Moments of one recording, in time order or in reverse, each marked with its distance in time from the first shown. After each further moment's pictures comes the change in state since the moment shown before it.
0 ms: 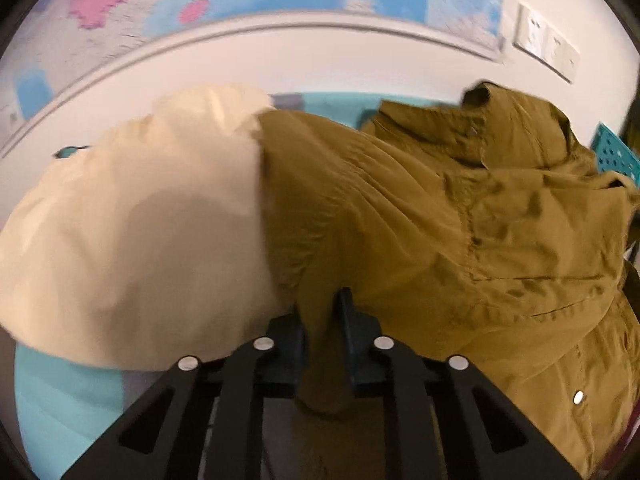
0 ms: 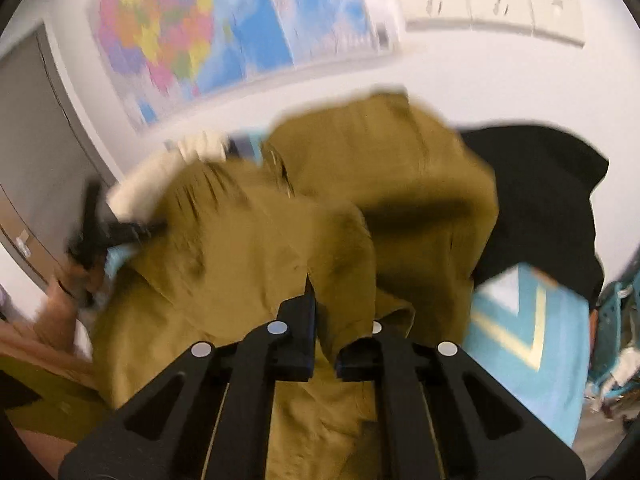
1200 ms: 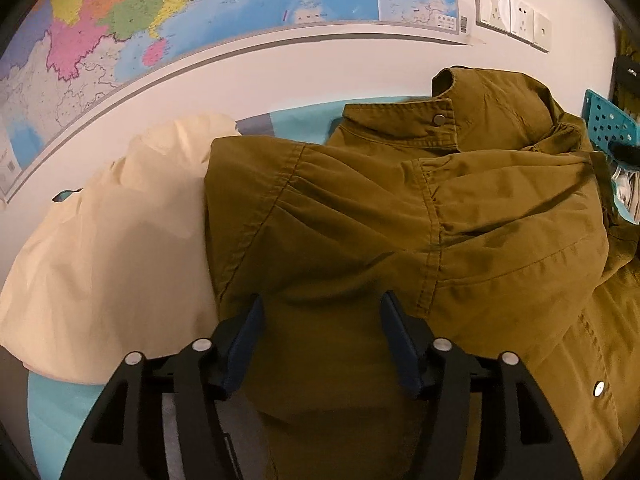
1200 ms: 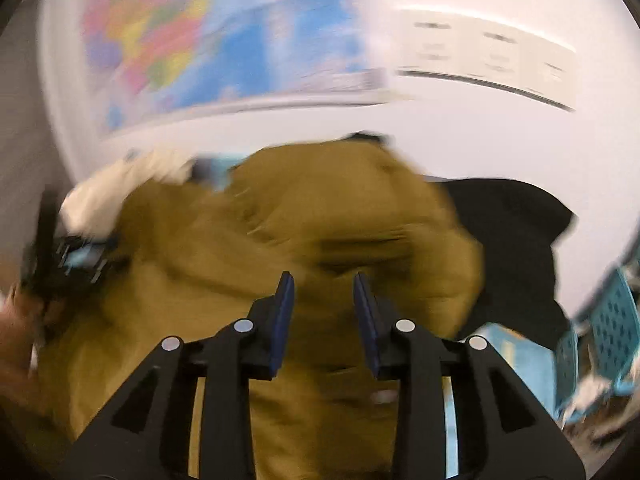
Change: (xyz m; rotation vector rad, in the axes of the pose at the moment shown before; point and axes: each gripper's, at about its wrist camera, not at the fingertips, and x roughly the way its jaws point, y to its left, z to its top) left arm 0.004 -0.033 -0.006 0.132 -0.051 0.039; right arm 0.058 0.045 -0.003 -0.196 0.023 -0.135
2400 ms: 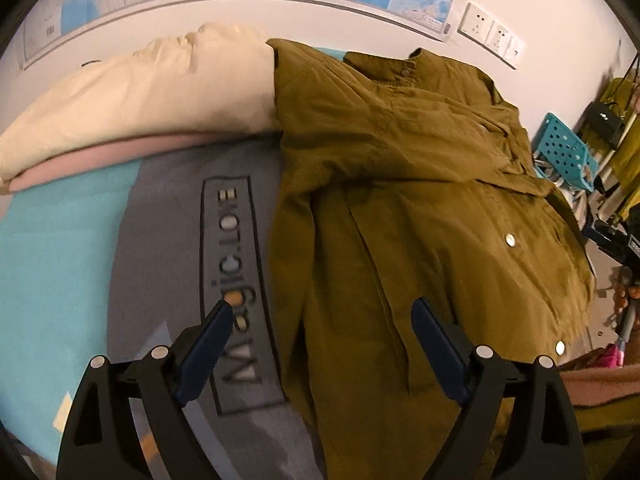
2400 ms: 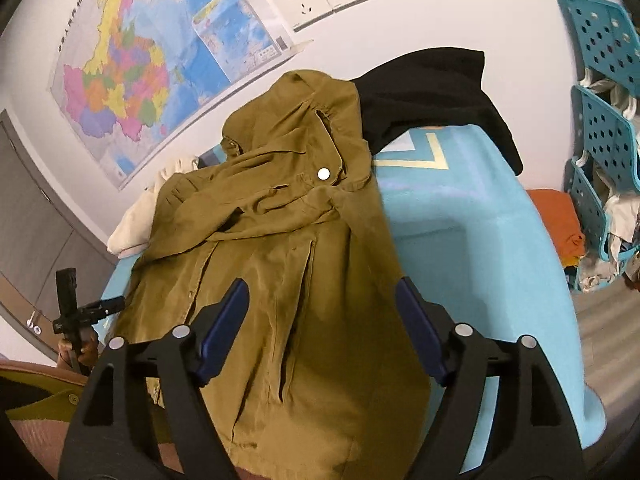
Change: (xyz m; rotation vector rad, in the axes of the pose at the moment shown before) left arm -0.105 0.034 -0.138 -0.205 0.113 -0.241; right arm -0.136 -0.064 -0.170 0.497 -0.069 0.070
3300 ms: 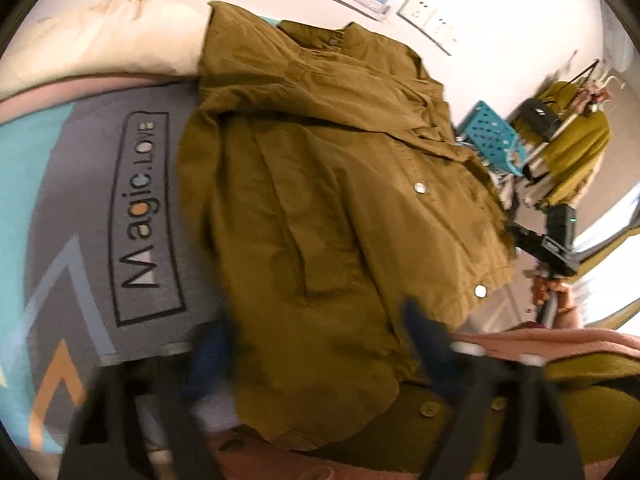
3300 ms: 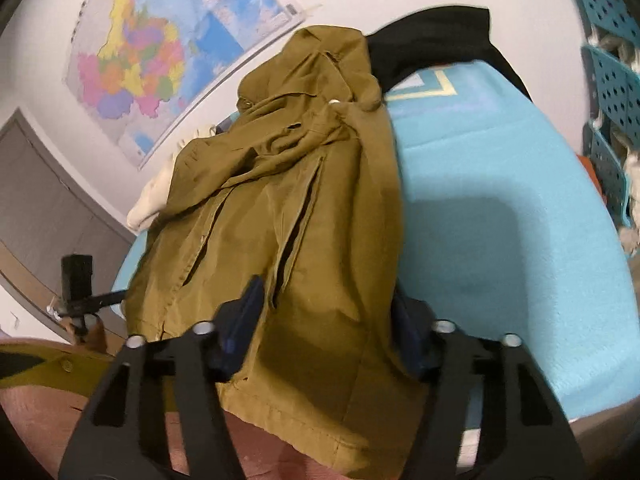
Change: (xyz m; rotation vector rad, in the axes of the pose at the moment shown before) left arm -0.005 -0.022 -0.043 -0.026 0.075 -0.268; right arm 0.013 -0.009 -0.045 0.035 0.094 0.154
